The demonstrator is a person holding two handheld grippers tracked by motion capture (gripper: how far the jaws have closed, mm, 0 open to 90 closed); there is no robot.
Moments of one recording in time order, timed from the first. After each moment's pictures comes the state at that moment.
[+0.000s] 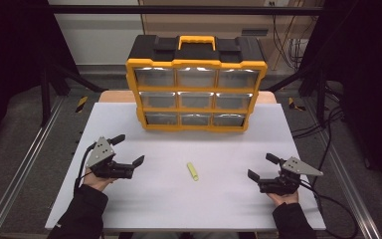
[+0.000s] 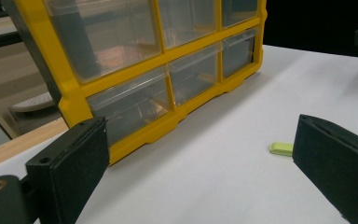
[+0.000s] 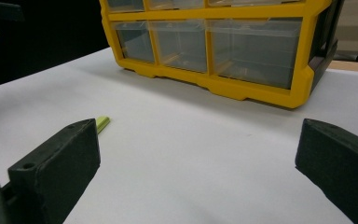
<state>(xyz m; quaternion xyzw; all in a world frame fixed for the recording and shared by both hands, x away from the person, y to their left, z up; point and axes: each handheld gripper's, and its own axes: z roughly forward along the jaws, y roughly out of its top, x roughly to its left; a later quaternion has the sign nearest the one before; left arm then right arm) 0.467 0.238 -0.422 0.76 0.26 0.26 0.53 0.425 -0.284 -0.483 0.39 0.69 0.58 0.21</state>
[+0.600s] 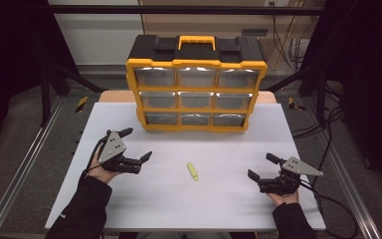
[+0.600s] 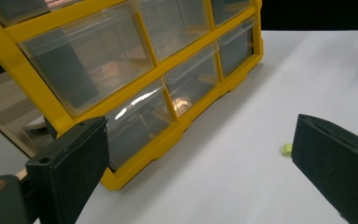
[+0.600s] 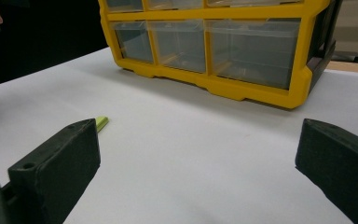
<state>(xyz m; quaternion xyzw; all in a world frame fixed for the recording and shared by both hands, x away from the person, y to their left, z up) 0.478 0.217 -0.406 0.79 0.20 0.30 0.50 0.425 -0.284 -0.483 0.39 0.69 0.58 0.21</state>
